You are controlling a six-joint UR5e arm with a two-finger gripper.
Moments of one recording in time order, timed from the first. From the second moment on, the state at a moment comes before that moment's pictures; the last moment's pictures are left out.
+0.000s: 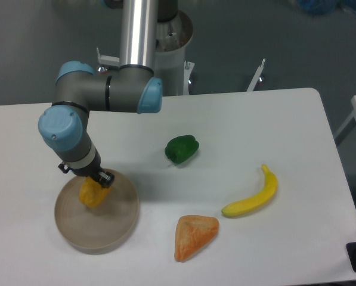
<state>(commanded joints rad) 1.78 -2.16 -1.31 -1.30 1.61 0.50</state>
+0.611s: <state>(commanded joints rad) 1.77 -2.16 -1.31 -1.28 1.61 0.50</state>
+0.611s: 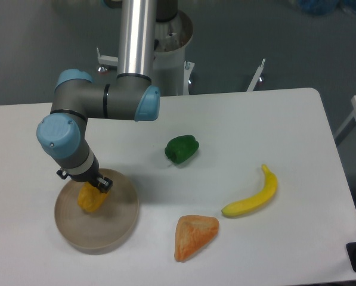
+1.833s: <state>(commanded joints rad) 2.19 -2.09 -1.26 -1.26 1.67 1.09</state>
